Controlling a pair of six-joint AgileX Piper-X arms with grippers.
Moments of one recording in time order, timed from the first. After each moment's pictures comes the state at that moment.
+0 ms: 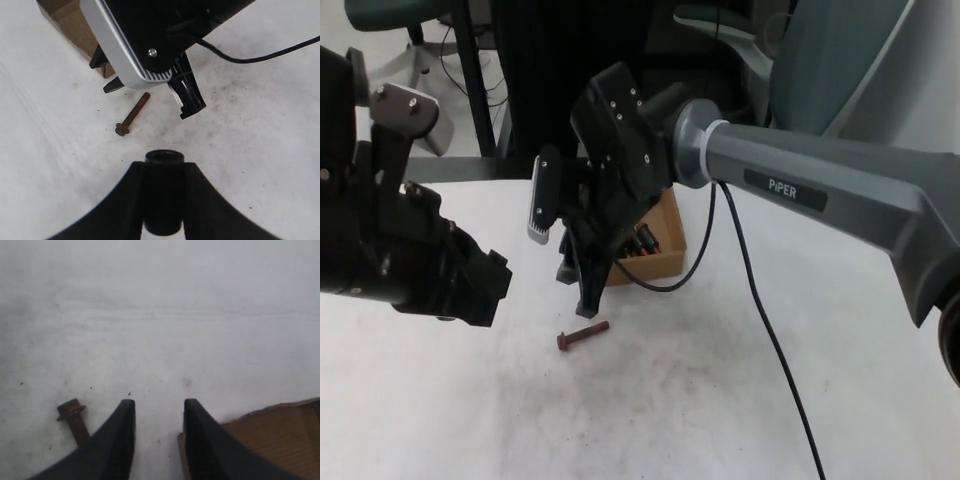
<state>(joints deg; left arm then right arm) -12.7 60.5 -48.5 44.6 22.9 14.1 39.2 124.4 -102.1 38.3 -13.8 -46.9</state>
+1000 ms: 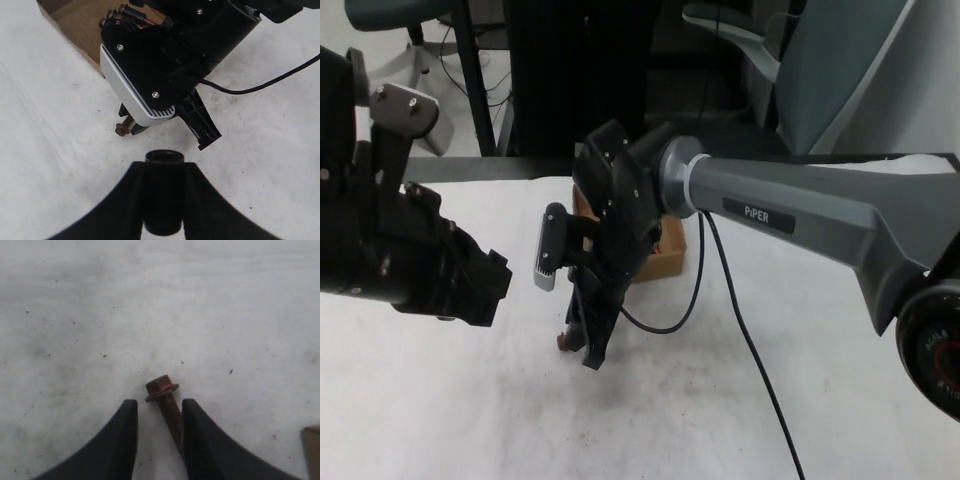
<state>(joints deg) -12.7 60.5 -48.5 44.6 22.9 14.1 39.9 128.7 -102.1 46.0 -20.8 -44.6</state>
